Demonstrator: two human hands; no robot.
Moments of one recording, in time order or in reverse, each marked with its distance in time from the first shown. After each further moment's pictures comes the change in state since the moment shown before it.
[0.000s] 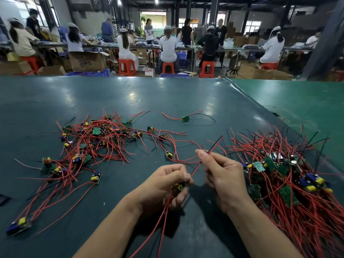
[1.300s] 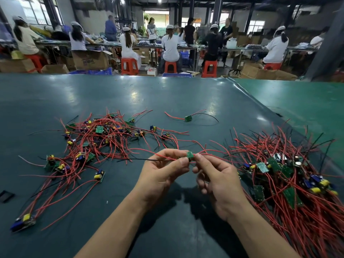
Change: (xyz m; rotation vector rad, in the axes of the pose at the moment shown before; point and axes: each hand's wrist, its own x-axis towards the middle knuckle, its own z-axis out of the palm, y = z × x) left_hand 0.005 0.000 -0.001 -0.231 0.276 0.386; right_hand -0.011 0.000 0.011 0.006 -0.096 0.090
